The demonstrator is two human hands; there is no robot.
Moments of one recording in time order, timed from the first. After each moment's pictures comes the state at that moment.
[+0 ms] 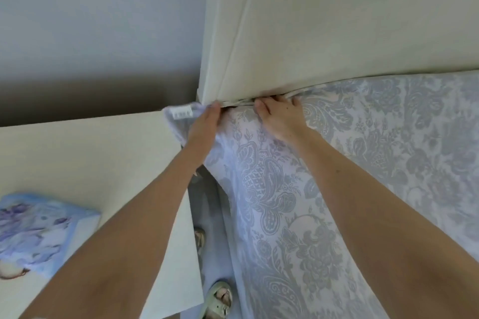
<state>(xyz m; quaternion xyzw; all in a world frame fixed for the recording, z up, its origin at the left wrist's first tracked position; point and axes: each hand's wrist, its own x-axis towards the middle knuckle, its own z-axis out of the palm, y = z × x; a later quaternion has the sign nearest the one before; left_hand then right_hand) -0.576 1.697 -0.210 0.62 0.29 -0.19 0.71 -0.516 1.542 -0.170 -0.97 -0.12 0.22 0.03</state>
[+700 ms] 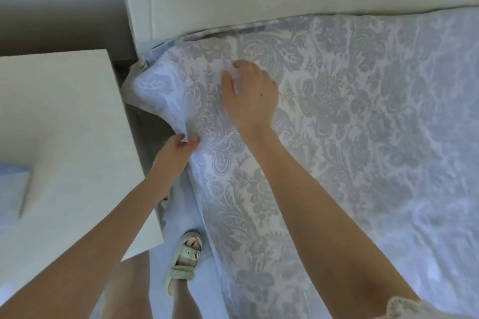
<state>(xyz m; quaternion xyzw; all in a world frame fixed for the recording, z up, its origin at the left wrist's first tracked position) -0.712 1.645 -0.208 0.62 0.29 -0.35 0.63 -0.611 1.524 -0.139 -0.99 0.00 -0.07 0.14</state>
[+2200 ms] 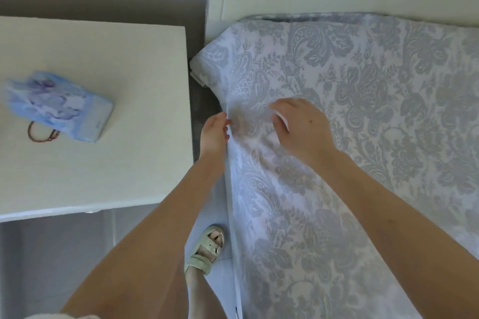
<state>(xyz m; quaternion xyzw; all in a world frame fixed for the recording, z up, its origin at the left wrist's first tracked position) -0.764 1.619 -0.175 0.46 0.46 -0.13 0.75 -0.708 1.470 -0.105 -0.96 -0.27 0.05 0.11</state>
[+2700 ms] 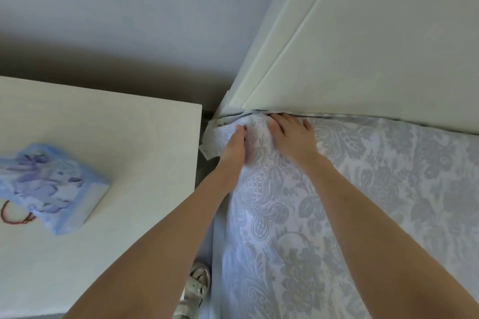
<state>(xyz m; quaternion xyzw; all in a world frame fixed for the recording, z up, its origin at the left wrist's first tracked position) -0.613 1.659 -0.189 0.44 0.42 -0.20 0.77 -0.532 1.543 -0.179 -0.97 -0.17 0.18 0.02</state>
